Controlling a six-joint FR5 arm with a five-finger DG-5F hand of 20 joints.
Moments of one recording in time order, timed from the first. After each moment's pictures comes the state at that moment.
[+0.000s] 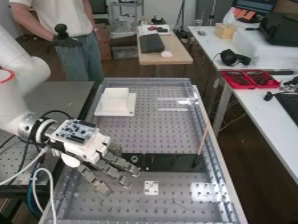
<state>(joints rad) 1.39 -1.93 -2.23 -2.26 -1.43 -0.77</state>
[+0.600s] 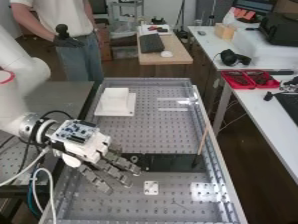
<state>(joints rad) 1.39 -1.94 -2.24 -2.24 -1.44 -0.76</state>
